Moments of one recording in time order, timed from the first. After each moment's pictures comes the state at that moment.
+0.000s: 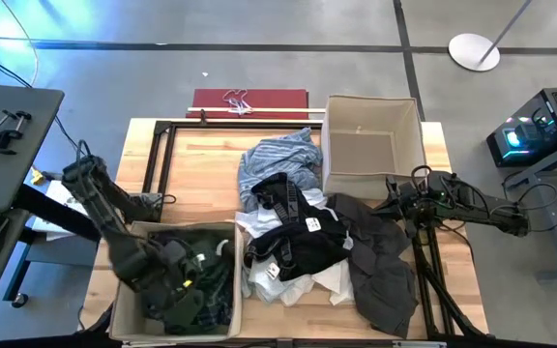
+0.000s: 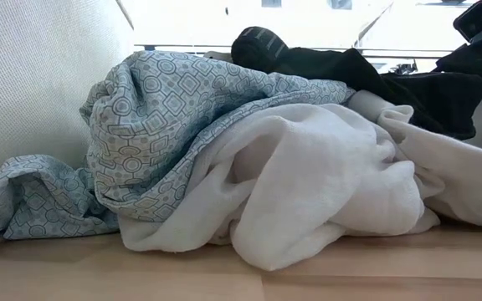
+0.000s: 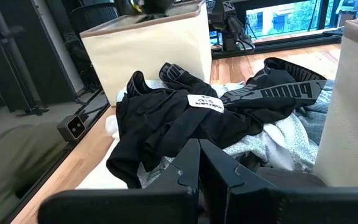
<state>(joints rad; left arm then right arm) -0.89 1.50 1.26 -1.36 0.15 -1.75 -0.14 0.01 0.23 -0.44 -0.36 0.11</state>
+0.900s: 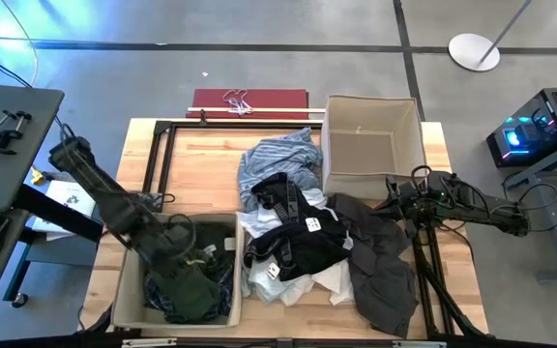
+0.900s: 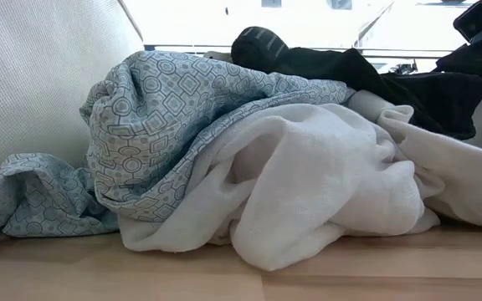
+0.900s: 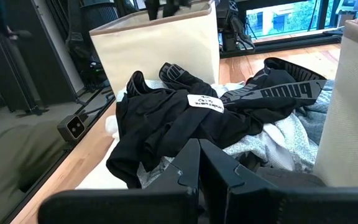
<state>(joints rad) -0.74 1.15 1.04 -1.03 0.17 -1.72 -0.14 0.01 0.23 -0.44 -0.36 0.11</state>
